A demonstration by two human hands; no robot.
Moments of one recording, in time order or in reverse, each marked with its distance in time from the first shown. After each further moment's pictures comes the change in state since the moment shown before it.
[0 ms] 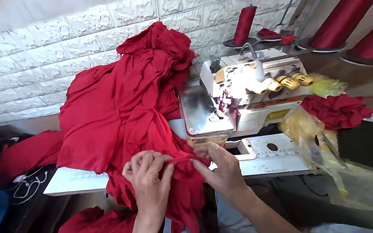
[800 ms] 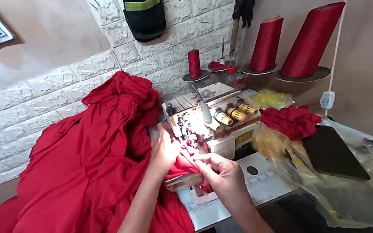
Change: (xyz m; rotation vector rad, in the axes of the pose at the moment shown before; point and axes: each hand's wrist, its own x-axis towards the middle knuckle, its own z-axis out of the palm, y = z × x) left_hand 0.161 0.043 0.125 -0.176 -0.694 -0.193; right_hand 0.032 0.045 -0.037 0.097 0.271 0.593
